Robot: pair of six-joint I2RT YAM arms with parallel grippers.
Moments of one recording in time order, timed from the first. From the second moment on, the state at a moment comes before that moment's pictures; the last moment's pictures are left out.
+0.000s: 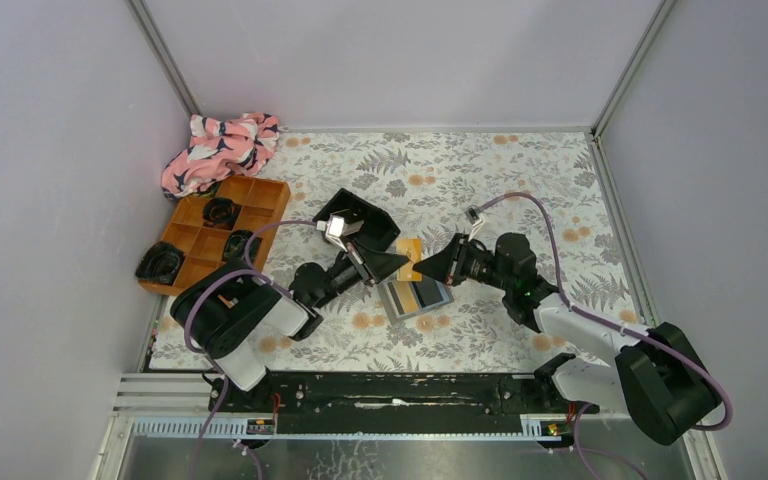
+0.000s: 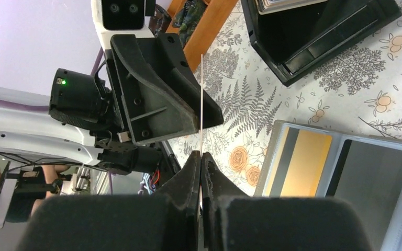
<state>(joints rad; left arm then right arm) -0.68 1.66 0.30 1.52 0.25 -1.14 0.54 1.16 0.40 0.57 -0.54 0.83</state>
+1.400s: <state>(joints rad) -0.84 1.55 0.30 0.81 -0.01 -0.92 0.68 1.24 0.78 -0.43 -0.02 0.41</state>
